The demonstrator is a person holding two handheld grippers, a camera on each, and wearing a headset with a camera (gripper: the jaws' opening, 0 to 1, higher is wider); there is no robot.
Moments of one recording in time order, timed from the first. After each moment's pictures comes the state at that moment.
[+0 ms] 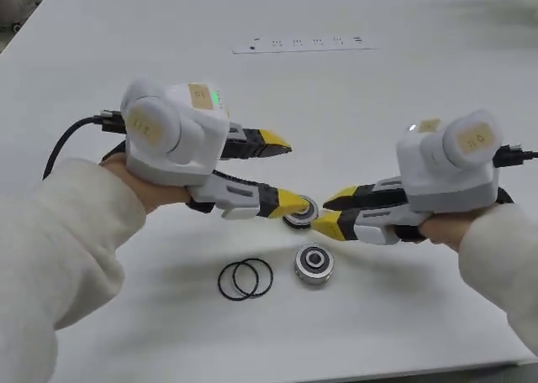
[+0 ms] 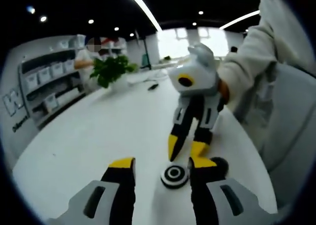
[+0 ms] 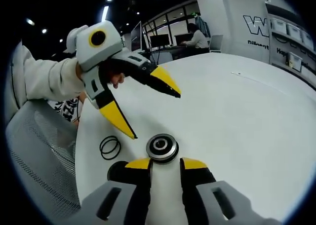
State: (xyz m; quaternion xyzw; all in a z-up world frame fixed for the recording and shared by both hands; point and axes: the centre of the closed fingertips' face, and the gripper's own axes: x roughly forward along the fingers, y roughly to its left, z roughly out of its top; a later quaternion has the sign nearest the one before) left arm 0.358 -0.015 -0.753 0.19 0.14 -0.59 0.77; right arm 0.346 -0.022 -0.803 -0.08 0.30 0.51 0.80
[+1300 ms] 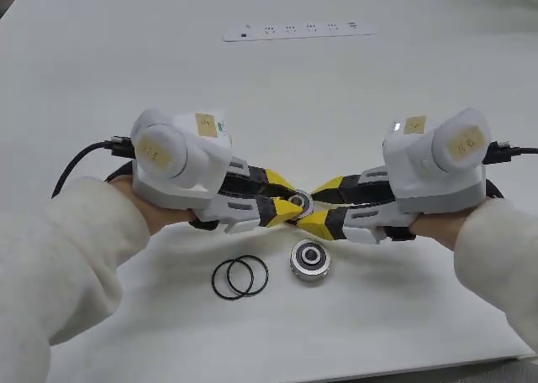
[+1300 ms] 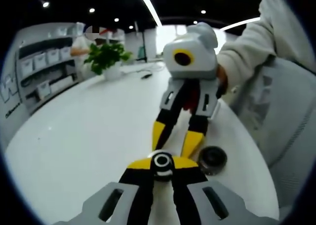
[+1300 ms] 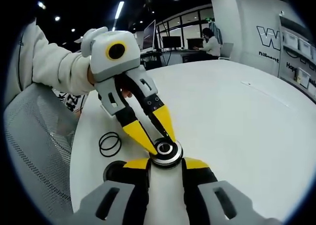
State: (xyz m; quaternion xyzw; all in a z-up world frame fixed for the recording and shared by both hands) left arm 0.351 -0.020 -0.793 0.17 0.19 -0.60 0.76; right arm 0.346 -0.011 -0.806 -0.12 0.27 0.54 0.79
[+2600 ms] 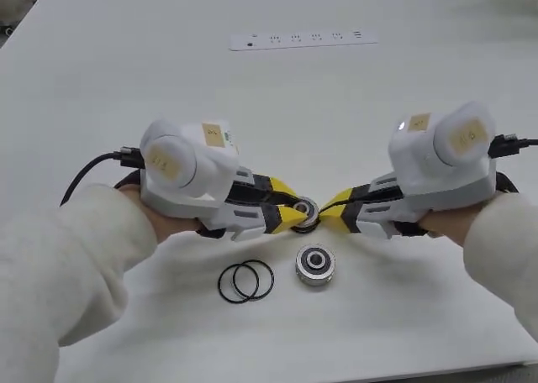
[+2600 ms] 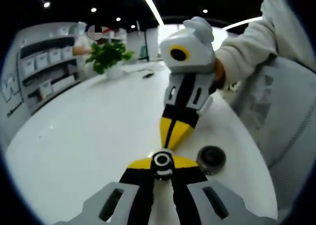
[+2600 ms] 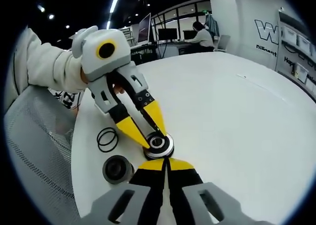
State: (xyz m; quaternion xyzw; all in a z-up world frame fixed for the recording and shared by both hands) left arm 0.346 -0.017 -0.790 0.18 0.18 -0.59 0.76; right arm 0.347 -0.027 -0.804 -0.12 0.31 0.52 0.79
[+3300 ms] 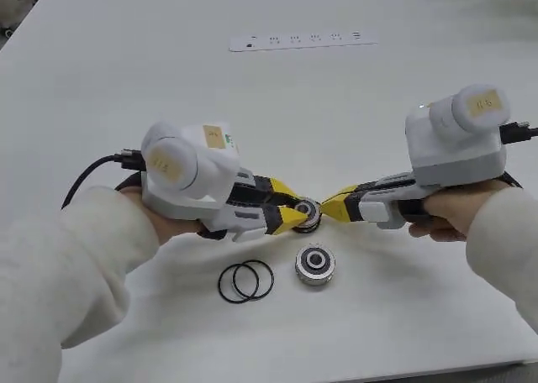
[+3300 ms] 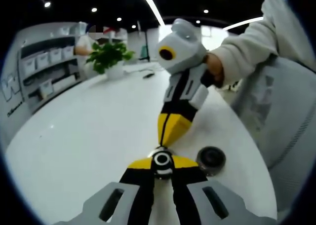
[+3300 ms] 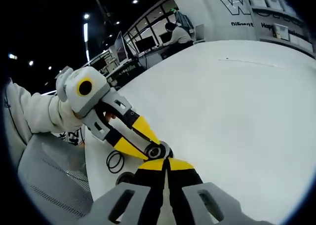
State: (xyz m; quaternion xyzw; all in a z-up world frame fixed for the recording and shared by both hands) left arm 0.345 -0.018 -0.791 0.17 0.19 -0.59 0.77; right arm 0.348 -0.029 -0.794 0.03 0.36 0.47 0.80
